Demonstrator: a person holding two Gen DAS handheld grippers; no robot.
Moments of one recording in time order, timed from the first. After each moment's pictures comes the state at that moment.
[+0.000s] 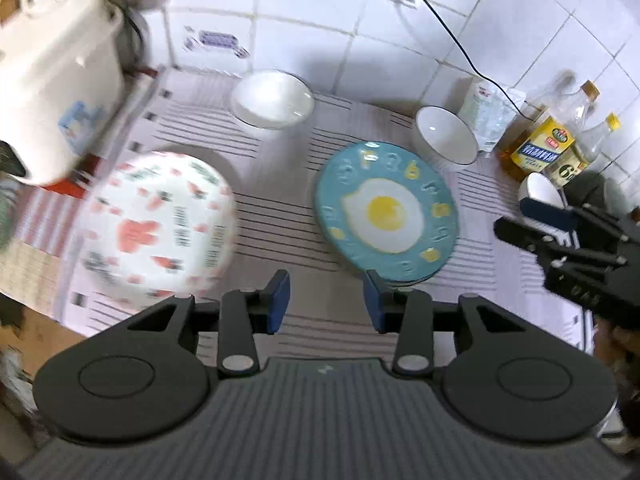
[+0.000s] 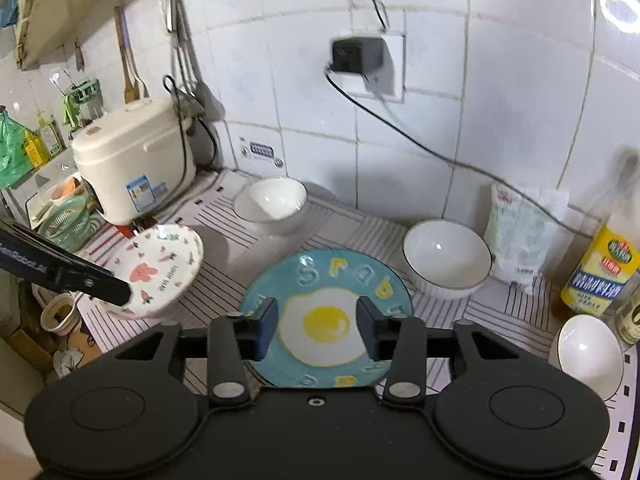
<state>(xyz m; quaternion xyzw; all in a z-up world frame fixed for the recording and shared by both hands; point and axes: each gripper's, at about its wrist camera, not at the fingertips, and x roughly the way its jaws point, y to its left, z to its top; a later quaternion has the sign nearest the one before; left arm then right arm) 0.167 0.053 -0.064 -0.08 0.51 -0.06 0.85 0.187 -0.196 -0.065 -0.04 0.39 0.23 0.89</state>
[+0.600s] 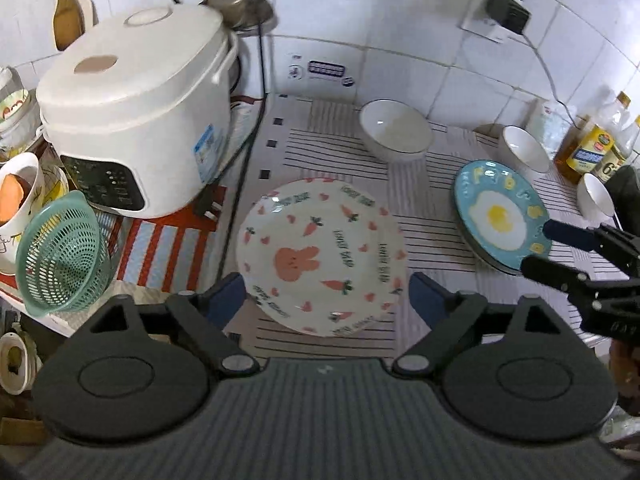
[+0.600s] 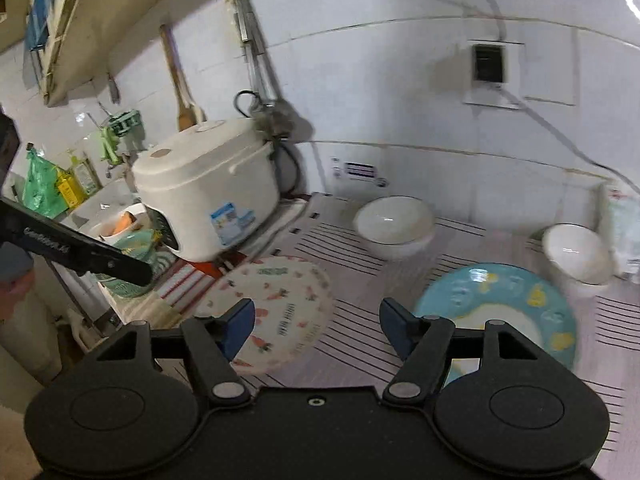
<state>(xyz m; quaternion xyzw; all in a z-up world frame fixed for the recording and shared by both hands) 0.159 0.225 -0.073 -0.04 0.48 -0.05 0.88 0.160 -0.051 -0.099 0.02 0.36 0.27 0.89</state>
